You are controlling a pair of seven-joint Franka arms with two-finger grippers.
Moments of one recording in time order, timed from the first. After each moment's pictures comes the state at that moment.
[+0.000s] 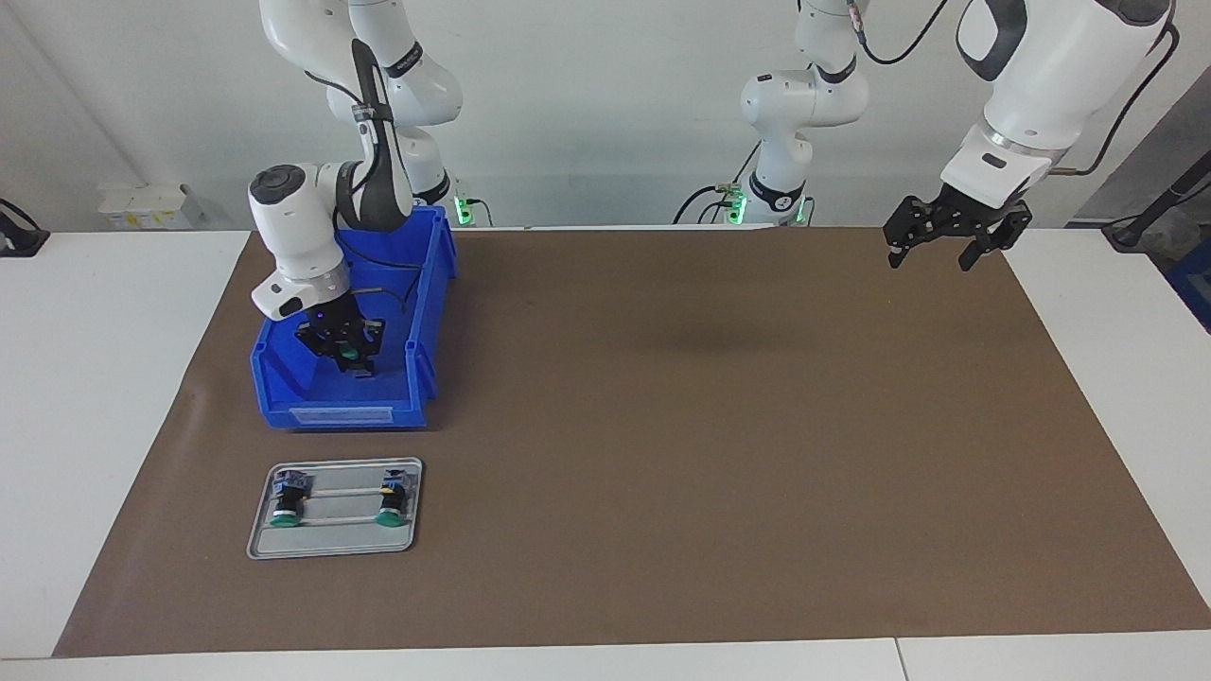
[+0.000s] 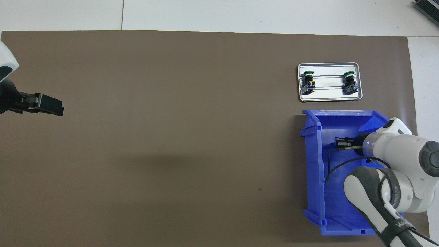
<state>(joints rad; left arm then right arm) -0.02 0.00 -0.06 -1.58 0.00 1.57 0.06 0.04 -0.05 -0.10 -2.50 0.02 2.63 -0.08</state>
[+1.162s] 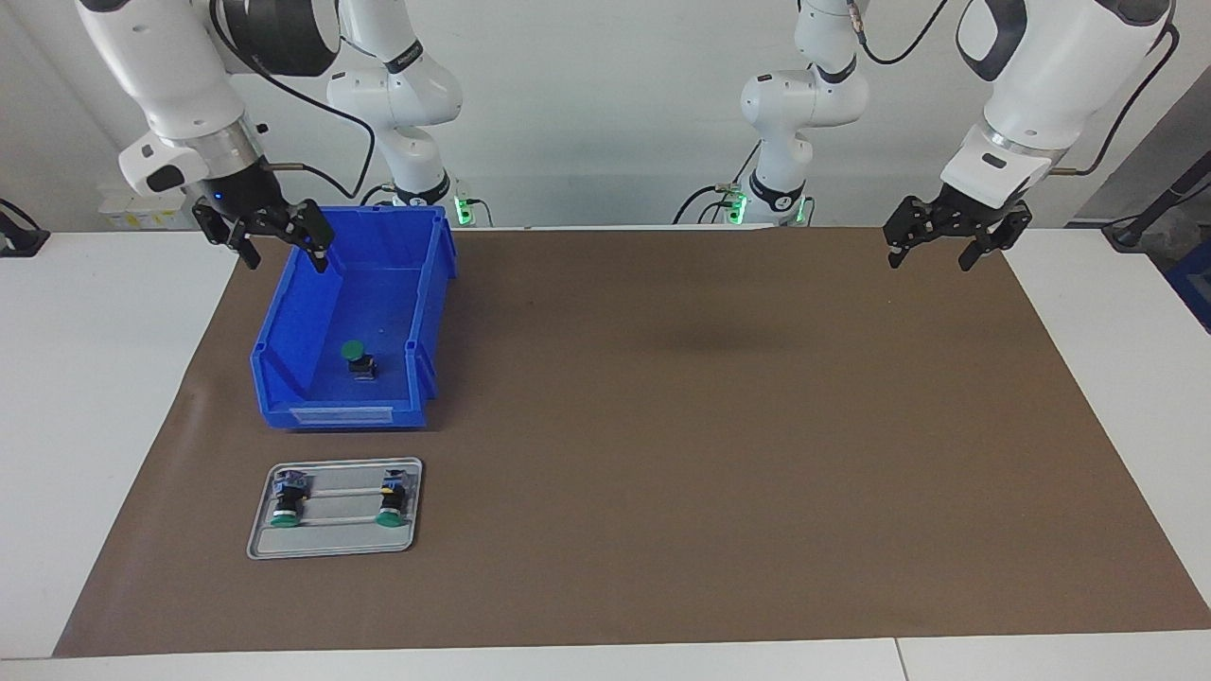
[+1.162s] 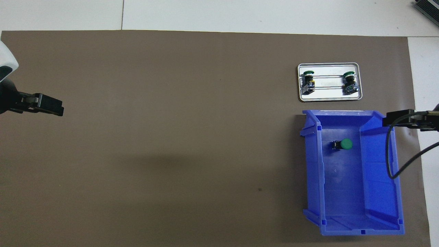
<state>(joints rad) -0.02 0.00 -0.06 -1.58 0.00 1.57 0.06 0.04 -0.15 -0.10 -1.77 0.00 1.67 0.07</state>
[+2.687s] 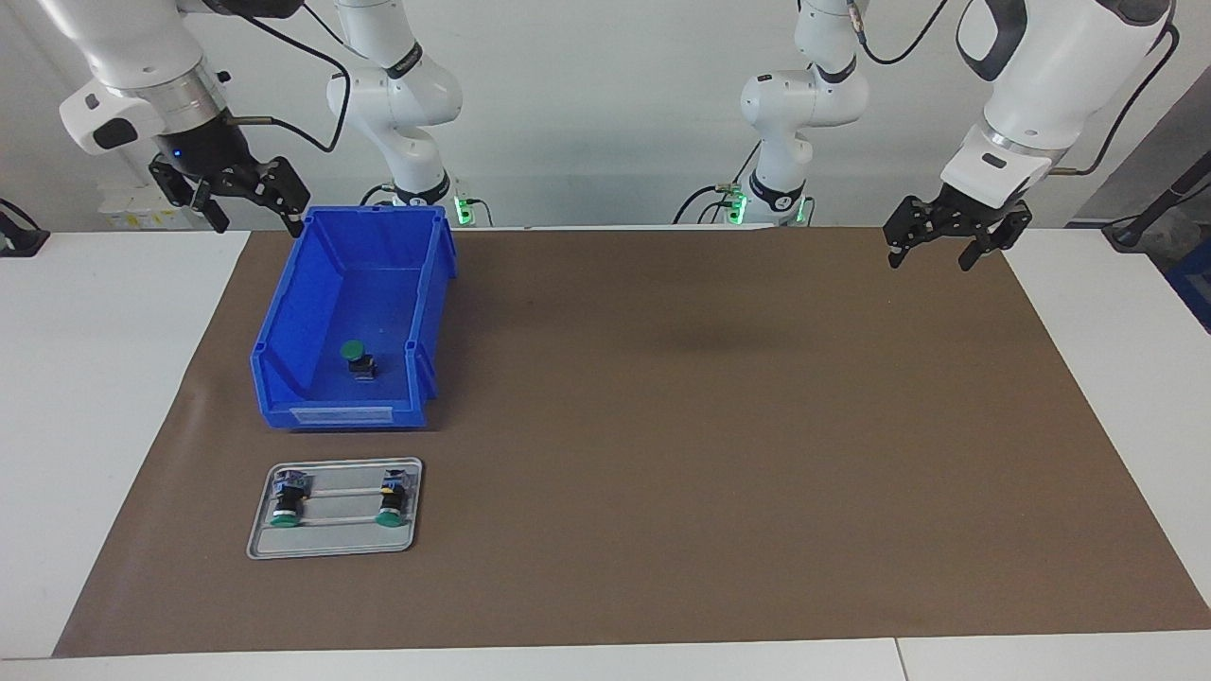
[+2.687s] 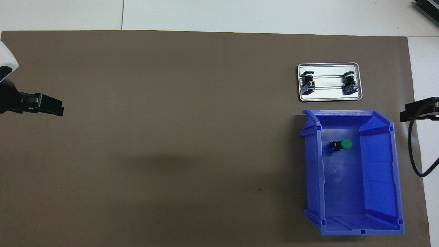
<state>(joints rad) -0.02 0.00 -0.06 -1.58 0.00 1.57 0.06 0.03 -0.04 -0.09 -1.53 -0.01 1.47 0.05</state>
